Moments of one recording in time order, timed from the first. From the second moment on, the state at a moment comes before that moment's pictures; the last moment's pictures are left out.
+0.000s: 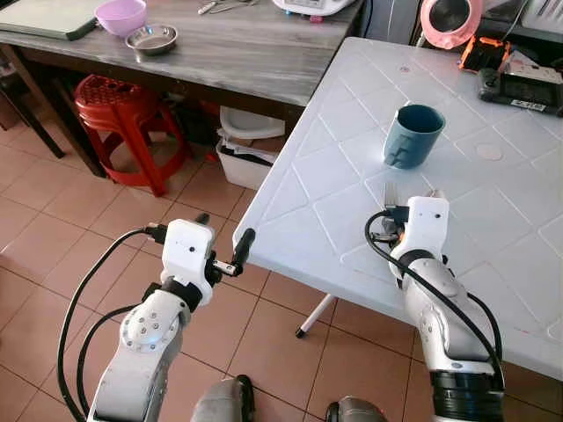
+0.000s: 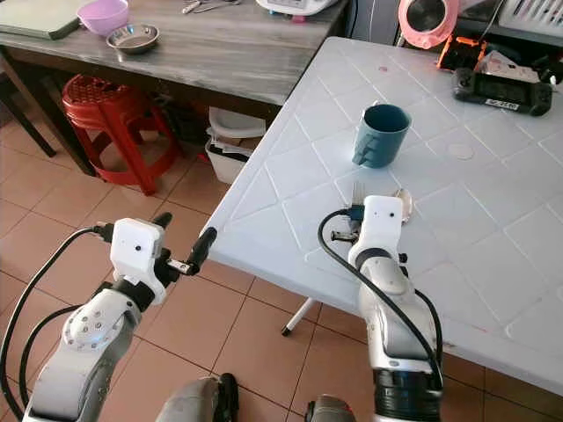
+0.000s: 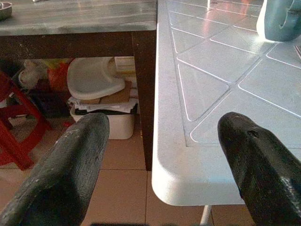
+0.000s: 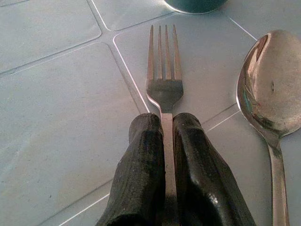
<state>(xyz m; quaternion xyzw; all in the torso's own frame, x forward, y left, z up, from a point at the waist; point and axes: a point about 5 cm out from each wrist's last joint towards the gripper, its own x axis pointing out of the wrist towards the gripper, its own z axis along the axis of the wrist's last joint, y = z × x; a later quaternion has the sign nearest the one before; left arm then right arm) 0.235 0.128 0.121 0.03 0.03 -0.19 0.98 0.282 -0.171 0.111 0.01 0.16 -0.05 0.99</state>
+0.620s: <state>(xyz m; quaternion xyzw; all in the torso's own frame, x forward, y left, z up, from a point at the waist) 0.247 0.132 0.127 0.01 -0.01 -0.15 0.99 0.273 -0.174 0.120 0.00 0.10 -0.09 0.99</state>
